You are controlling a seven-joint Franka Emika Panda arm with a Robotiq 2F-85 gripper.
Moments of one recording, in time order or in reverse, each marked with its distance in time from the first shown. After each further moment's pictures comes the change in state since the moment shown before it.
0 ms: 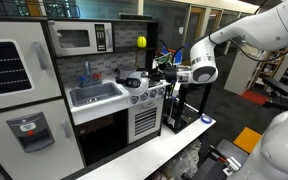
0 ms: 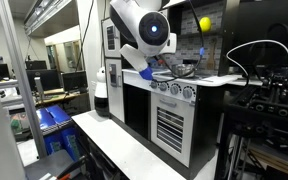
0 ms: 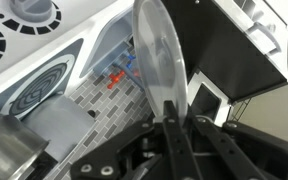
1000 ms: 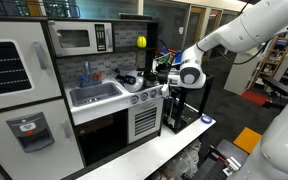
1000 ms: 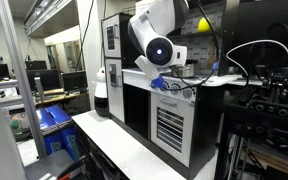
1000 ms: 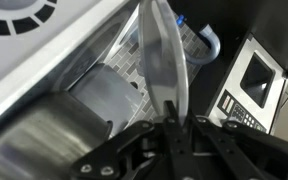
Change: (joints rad) arm -0.026 0.234 0.019 0.153 0.259 0.012 -0.190
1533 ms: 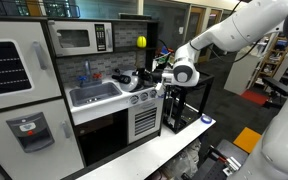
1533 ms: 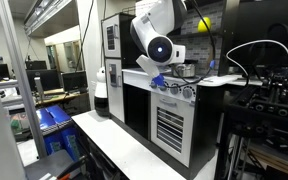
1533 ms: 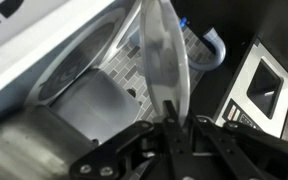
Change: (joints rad) arm 0.043 0.059 0.007 0.087 0.017 0.057 -0.005
